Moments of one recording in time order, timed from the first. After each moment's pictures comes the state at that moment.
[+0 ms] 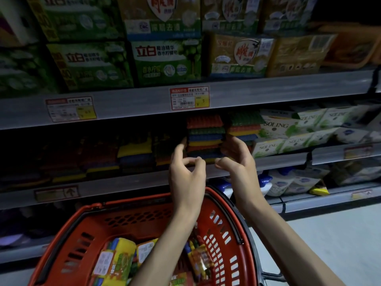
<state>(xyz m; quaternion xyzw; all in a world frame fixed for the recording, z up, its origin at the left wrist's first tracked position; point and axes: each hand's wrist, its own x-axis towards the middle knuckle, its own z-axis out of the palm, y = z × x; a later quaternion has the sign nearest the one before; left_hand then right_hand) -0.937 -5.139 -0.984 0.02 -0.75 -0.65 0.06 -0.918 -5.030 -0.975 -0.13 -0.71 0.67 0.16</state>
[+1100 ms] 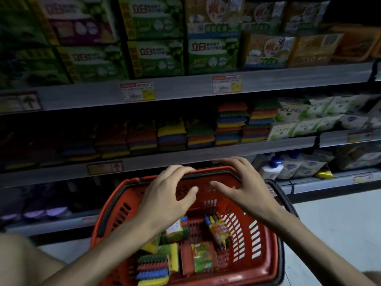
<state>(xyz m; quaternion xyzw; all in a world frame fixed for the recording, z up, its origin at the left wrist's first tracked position) -0.870 -5.321 -0.983 -0.25 -0.90 -0.35 0.00 -0.836 -5.090 -0.988 0.00 -0.92 0.37 0.09</state>
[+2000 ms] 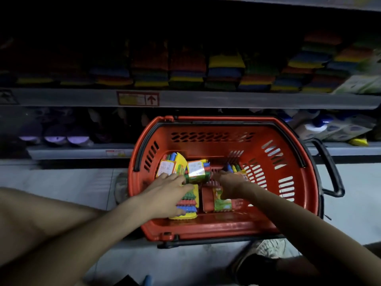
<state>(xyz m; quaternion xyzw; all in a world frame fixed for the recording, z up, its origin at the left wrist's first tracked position) -0.853 -5.442 -1.126 -0.40 -0.88 0.02 -0.27 -0.867 -5.180 -1.216 0.10 -0.92 0.02 -0.38</state>
